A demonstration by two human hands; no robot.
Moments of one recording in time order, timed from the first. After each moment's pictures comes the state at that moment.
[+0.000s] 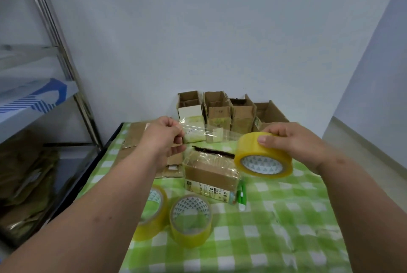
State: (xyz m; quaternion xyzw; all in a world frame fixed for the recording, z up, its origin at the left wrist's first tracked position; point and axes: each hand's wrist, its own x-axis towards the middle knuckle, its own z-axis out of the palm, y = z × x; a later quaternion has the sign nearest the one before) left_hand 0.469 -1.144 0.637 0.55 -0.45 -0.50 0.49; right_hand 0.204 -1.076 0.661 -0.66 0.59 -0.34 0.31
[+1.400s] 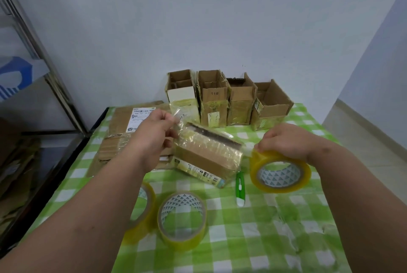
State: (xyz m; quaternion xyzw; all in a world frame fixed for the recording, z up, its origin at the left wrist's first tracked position) left_hand 0.467 -1.179 0.591 0.53 -0.47 -0.53 0.47; right_hand 0.192 -1.121 0.625 -0.63 0.72 -0.13 0.28
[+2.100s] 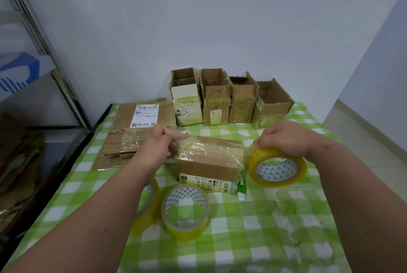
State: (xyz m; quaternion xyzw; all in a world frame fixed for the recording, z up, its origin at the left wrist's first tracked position) left_hand 0.476 -1.152 0.567 0.57 -0.52 -0.49 0.41; right_hand 0.198 -1.117 0.626 -0.62 0.71 -0.14 0.28
